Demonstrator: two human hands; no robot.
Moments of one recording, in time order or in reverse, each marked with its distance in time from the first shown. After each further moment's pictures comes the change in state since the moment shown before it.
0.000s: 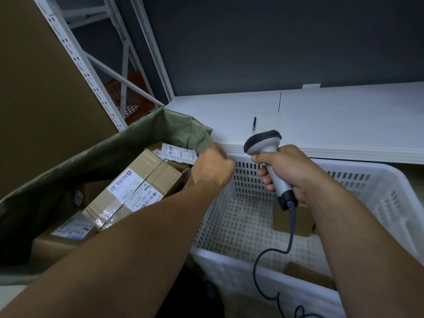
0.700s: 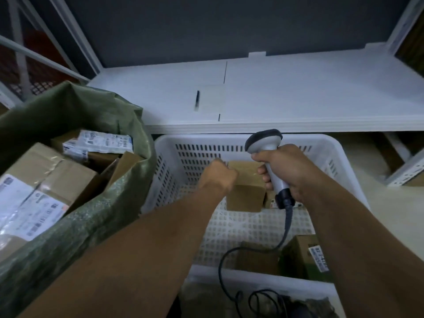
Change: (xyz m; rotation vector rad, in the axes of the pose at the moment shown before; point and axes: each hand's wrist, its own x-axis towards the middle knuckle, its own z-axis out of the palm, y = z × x) left_hand -0.004 0.039 0.179 -0.068 -0.457 -0.069; right_hand 0.035 0.072 -0.105 0.040 0.222 0.173
